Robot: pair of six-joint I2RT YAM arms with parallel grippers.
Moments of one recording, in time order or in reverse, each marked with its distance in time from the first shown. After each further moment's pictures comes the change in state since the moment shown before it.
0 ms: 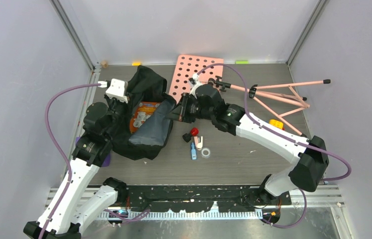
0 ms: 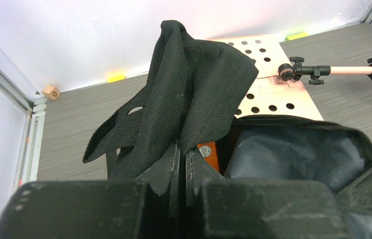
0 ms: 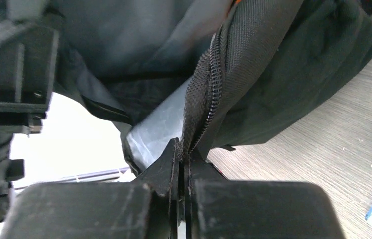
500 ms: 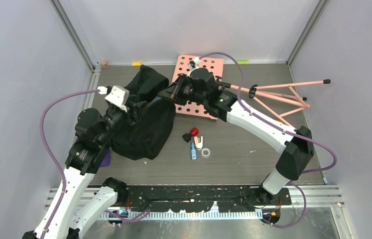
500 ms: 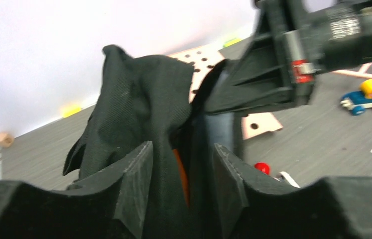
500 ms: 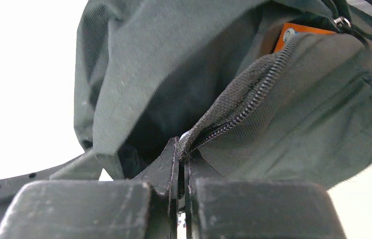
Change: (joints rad) left arm 0.000 -0.072 0.014 -0.037 0.241 0.032; right arm -0.066 0.148 0.238 0.023 0.061 0.189
